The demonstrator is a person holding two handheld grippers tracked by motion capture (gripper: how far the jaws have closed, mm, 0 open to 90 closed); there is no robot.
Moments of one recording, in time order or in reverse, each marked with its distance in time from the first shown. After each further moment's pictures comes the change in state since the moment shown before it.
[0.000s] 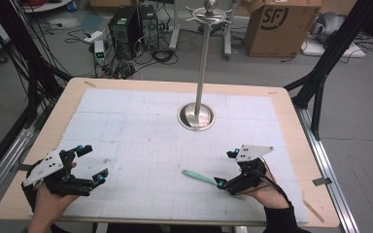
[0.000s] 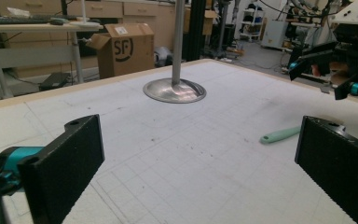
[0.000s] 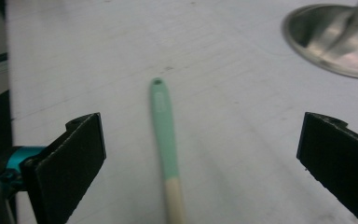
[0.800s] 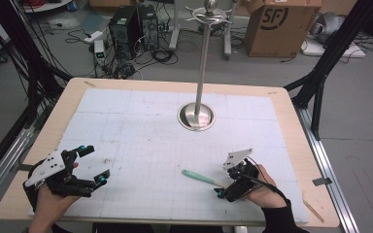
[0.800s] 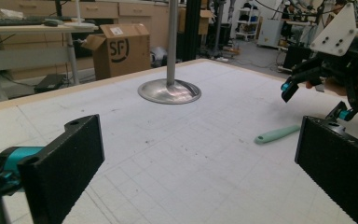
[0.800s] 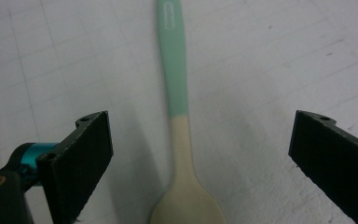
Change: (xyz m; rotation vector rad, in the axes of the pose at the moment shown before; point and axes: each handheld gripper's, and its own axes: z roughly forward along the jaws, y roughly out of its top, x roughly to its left) left arm -0.003 0.002 0.002 0.006 -0.018 0.014; right arm 0.005 -0.007 0.025 0.336 0.042 -0.091
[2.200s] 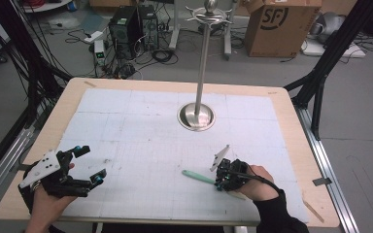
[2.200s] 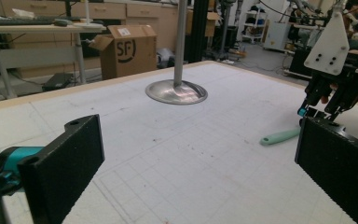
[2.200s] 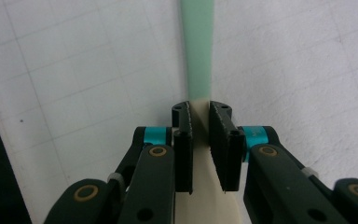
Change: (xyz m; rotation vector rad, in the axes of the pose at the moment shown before) left arm 0.000 0.001 -0.006 -0.009 0.023 -0.011; right arm 0.006 0.031 0.013 0.316 0.036 -0.063
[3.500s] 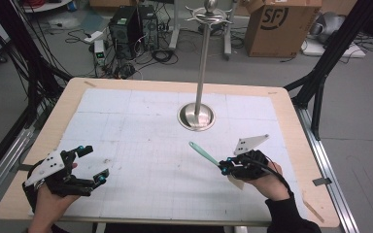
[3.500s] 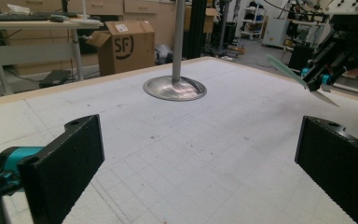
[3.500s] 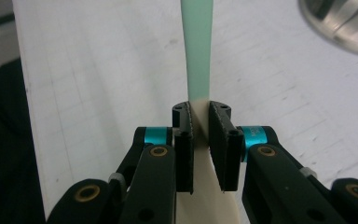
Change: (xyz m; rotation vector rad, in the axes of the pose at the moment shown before) left arm 0.002 -0.004 0.005 0.015 -0.001 -0.004; right arm -0.020 -0.034 -0.046 -0.490 0.008 0.132
